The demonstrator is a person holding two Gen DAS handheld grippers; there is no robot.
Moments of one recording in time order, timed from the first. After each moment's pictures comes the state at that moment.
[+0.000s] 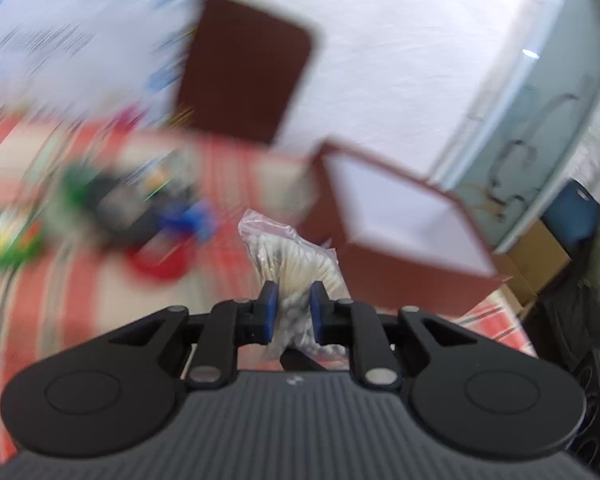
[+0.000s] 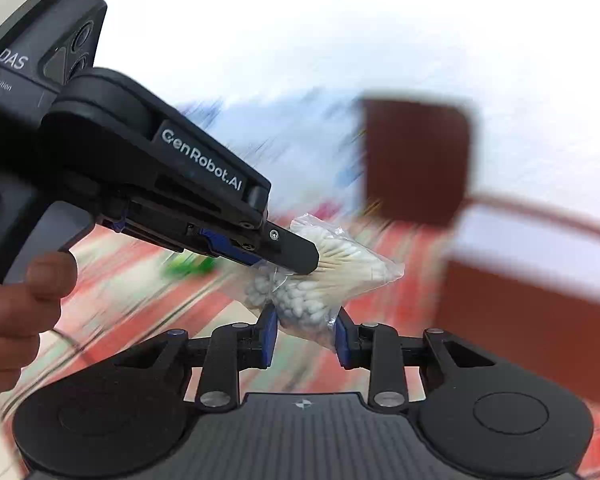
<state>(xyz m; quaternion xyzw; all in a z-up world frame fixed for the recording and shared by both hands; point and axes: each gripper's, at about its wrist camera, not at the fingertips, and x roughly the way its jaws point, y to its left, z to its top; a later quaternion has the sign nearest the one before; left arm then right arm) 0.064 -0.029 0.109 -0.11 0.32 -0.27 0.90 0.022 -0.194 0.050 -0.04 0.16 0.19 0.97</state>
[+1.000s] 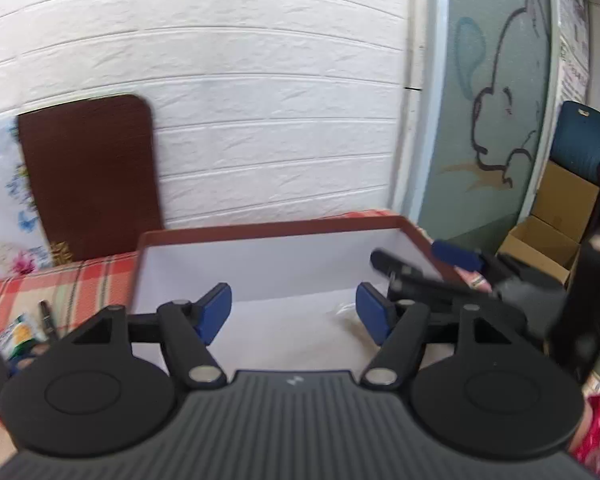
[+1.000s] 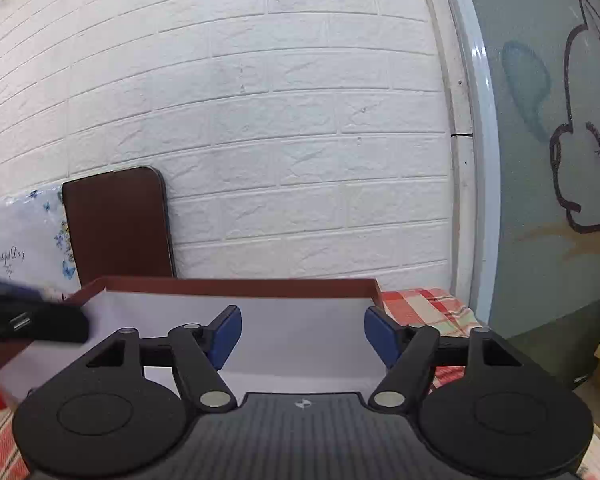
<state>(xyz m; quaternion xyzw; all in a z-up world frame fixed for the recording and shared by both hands) 0.084 -0.232 0.127 0.04 0.23 -0.25 0.94 0.144 -0.435 0.068 0.05 0.10 -0.03 0.99</state>
